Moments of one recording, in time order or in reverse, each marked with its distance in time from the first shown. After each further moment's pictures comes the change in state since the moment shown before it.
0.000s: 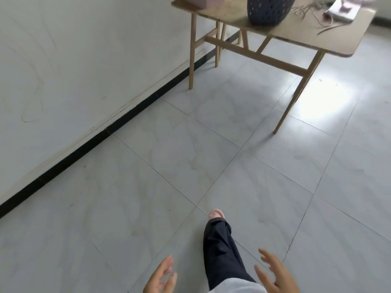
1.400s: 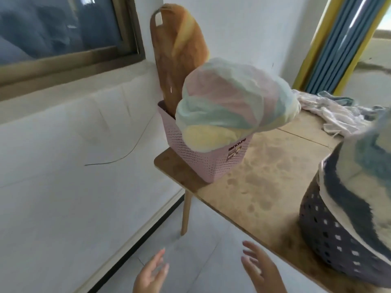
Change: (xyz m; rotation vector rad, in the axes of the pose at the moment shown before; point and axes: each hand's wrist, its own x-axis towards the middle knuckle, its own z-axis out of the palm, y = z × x) left_hand 0.852 0.713 0.281 -0.163 -0.087 0.237; right_hand 1.055 -0.437 -0.017 0.186 0.094 -0.203
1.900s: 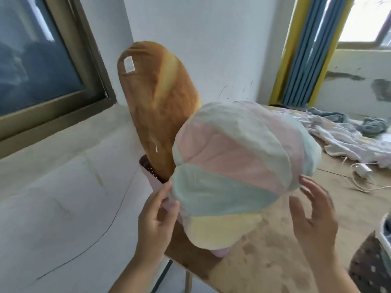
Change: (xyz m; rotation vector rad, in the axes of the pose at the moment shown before) left_hand 0.198 0.270 0.090 0.242 -0.145 0.754; right_hand 0.246 -0.154 -0.039 -0.078 0.642 -0.575
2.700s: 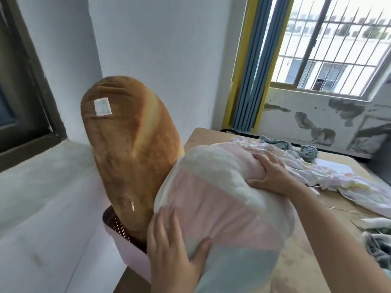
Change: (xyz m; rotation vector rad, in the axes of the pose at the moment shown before) left_hand 0.086 -0.030 0.056 0.439 -0.040 0.293; right_hand 0.189 0.007 0.050 -0.745 -0.620 0.377
